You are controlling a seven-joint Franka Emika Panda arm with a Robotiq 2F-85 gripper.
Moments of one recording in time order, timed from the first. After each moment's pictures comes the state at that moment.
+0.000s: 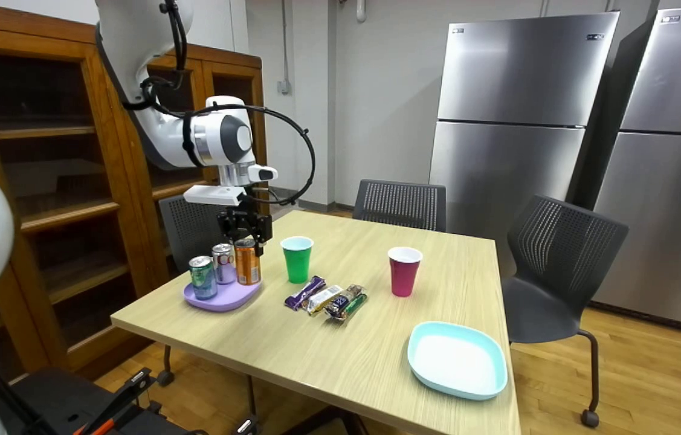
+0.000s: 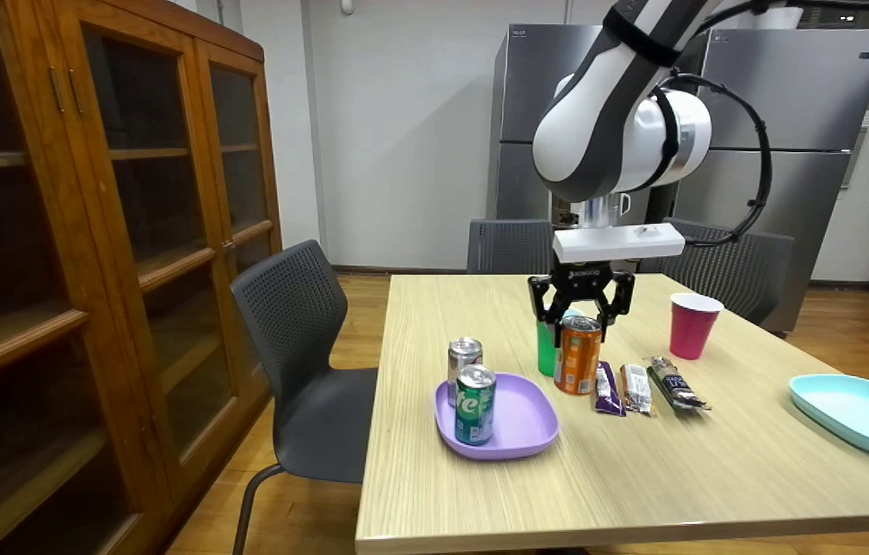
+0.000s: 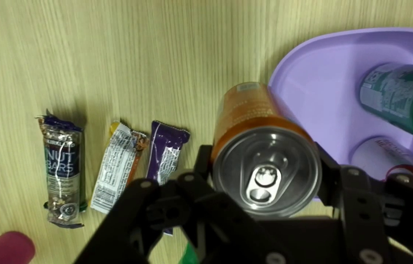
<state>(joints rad) 0.29 0.41 -0.02 -2.13 -0.15 2.51 0.33</state>
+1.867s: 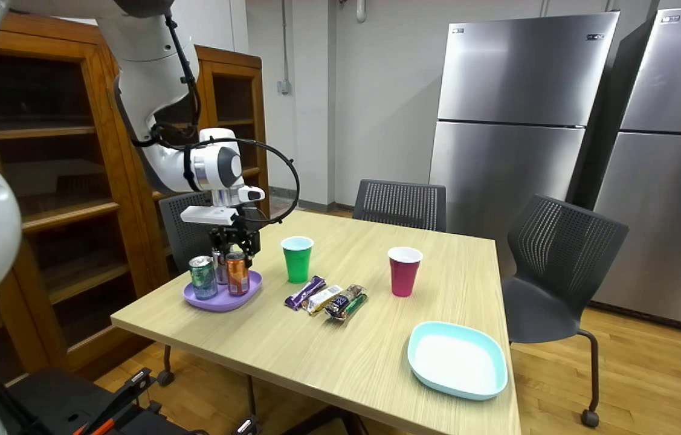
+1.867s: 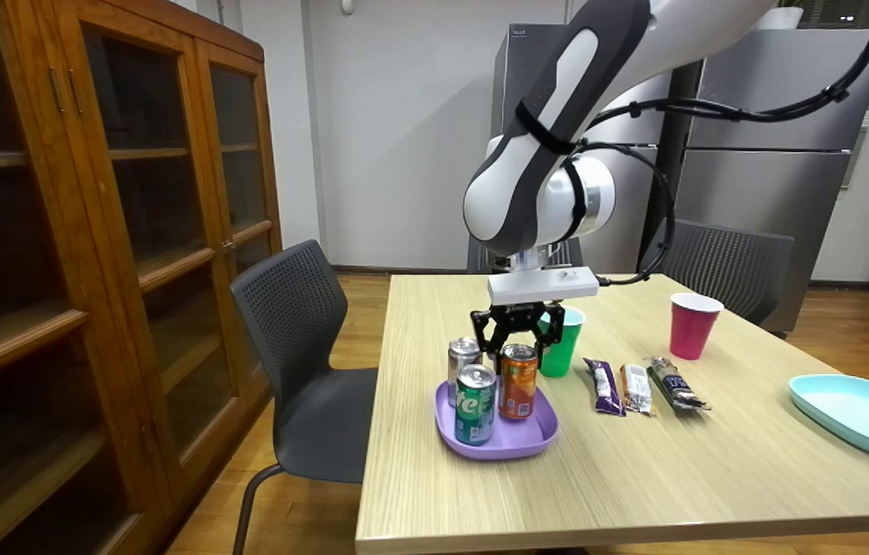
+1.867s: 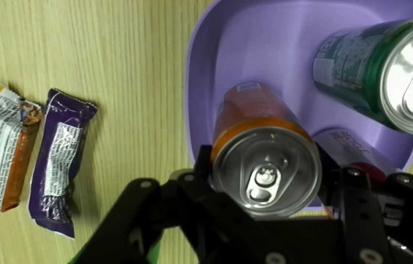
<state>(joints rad) 0.35 0.69 0.00 -1.86 -0.15 2.51 0.34</state>
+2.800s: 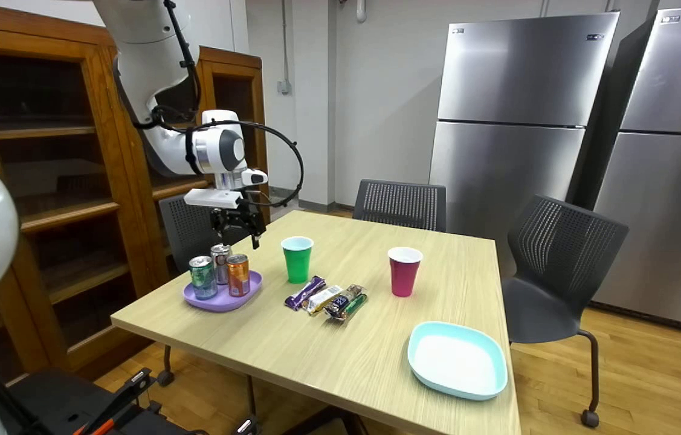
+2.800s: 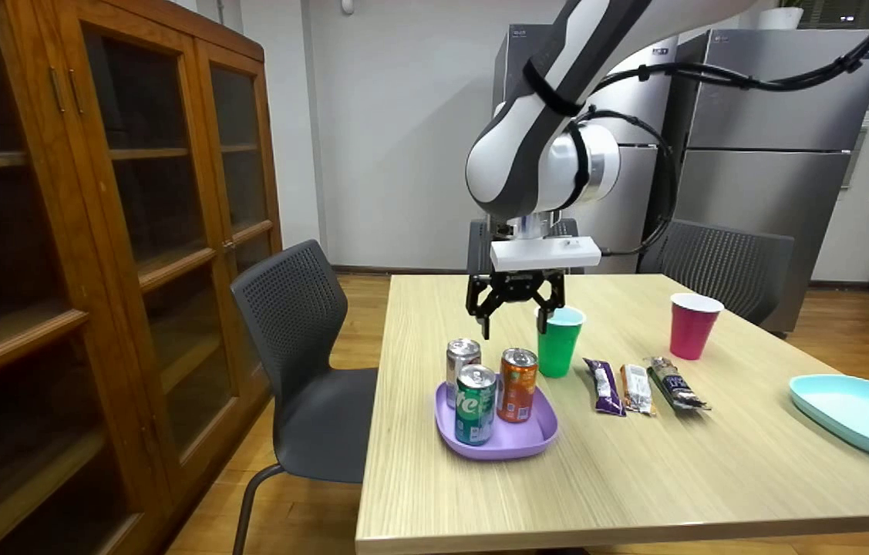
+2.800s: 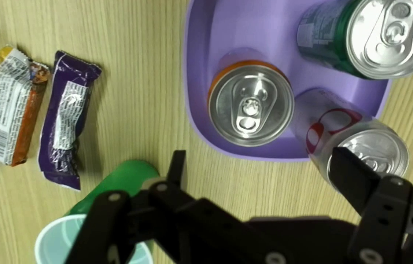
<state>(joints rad) 0.32 0.63 0.02 -1.84 -0.13 2.49 0.29</state>
